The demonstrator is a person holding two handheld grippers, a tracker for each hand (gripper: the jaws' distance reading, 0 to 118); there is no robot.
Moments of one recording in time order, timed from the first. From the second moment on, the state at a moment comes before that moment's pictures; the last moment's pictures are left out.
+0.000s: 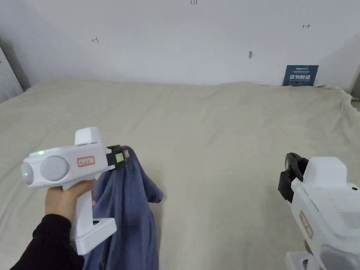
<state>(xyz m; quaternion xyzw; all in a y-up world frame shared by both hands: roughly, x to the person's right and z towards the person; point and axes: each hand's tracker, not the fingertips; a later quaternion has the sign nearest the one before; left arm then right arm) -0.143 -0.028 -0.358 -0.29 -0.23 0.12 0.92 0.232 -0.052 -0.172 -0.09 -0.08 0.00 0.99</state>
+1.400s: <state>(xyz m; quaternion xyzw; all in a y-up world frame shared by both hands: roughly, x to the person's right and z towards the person) 0.137 -0.233 -0.330 -0.48 -0.38 -0.14 0.78 0.327 -0.068 -0.110 -0.10 -0.19 0.01 0.98</state>
